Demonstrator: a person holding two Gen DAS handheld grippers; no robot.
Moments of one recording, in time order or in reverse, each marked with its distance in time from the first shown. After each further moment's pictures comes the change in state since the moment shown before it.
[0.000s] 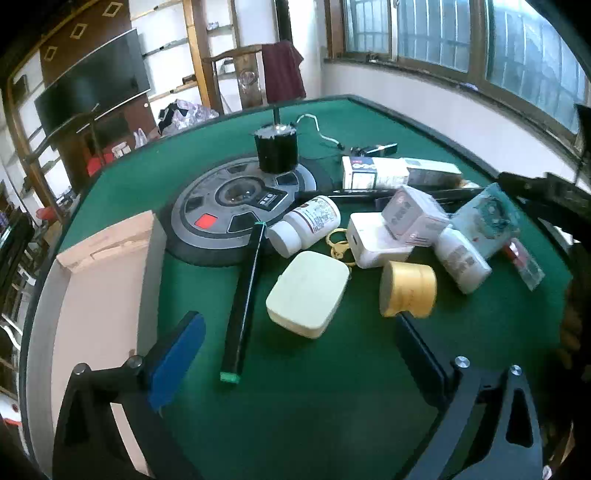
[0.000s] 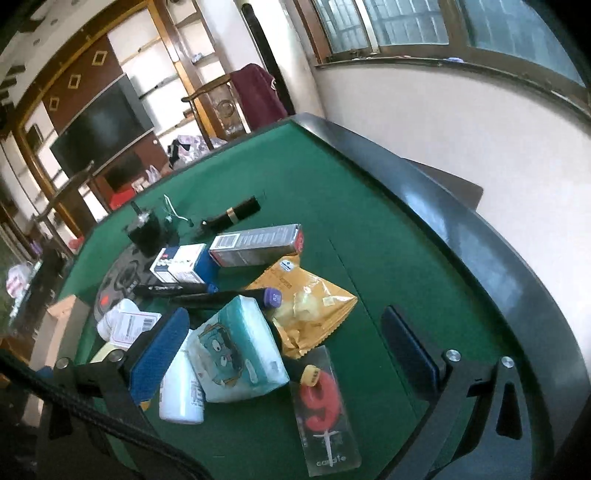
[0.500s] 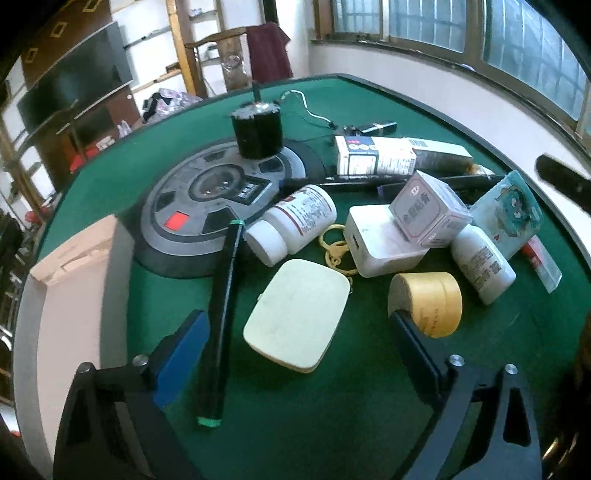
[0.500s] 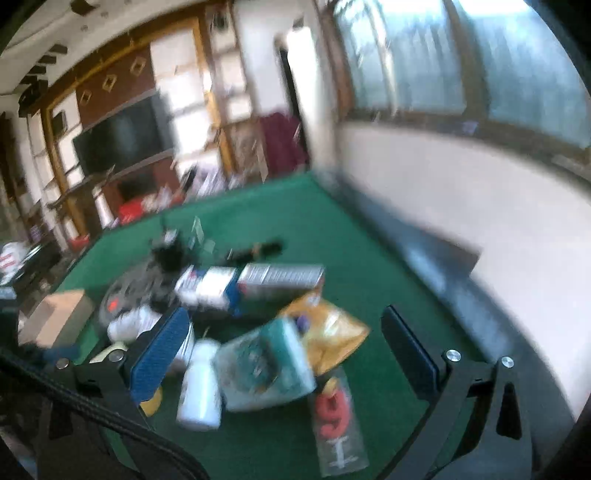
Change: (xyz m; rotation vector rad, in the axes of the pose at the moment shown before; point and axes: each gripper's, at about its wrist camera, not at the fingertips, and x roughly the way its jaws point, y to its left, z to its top) left arm 0.039 -0.006 0.013 0.038 0.084 -0.048; right arm -0.018 0.025 -0.005 -0.128 -0.111 -0.035
